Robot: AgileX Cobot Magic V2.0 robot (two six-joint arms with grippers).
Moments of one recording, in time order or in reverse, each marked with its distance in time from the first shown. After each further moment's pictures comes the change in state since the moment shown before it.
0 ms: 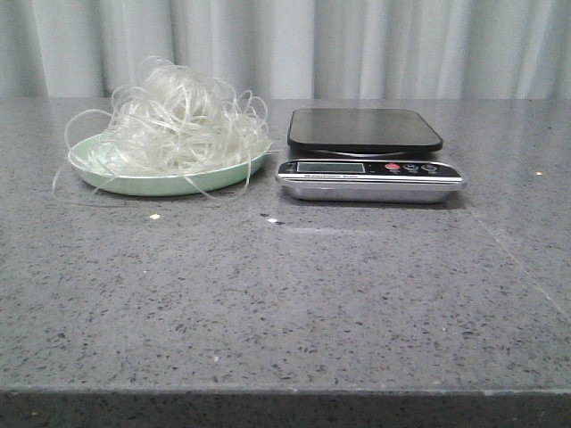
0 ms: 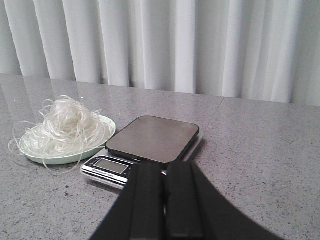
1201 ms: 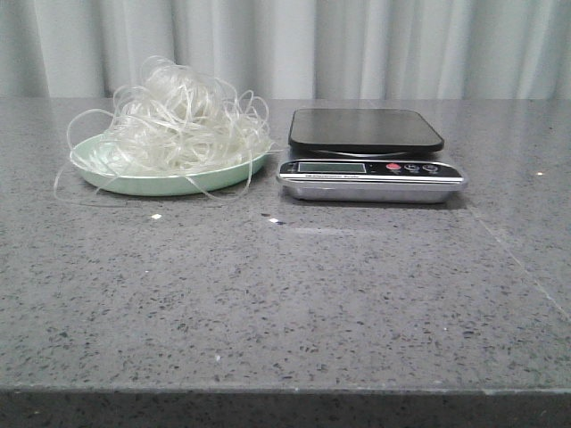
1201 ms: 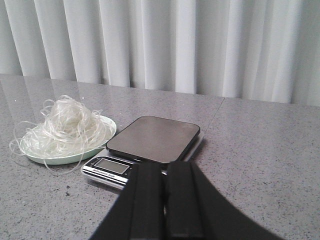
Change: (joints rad) left arm -0.163 0.000 -0.126 -0.007 0.254 0.000; right arm 0.000 0.000 0.000 0.000 0.000 0.000
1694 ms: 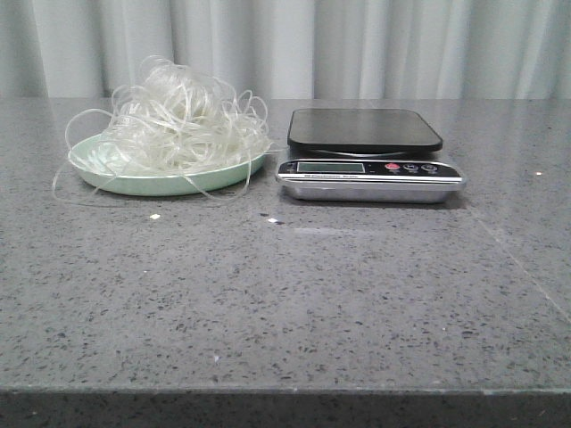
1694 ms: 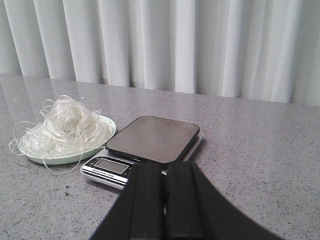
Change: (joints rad) left arm -0.326 0.000 -0.260 -0.013 0.380 0.000; right arm 0.000 0.000 0.000 0.000 0.000 0.001
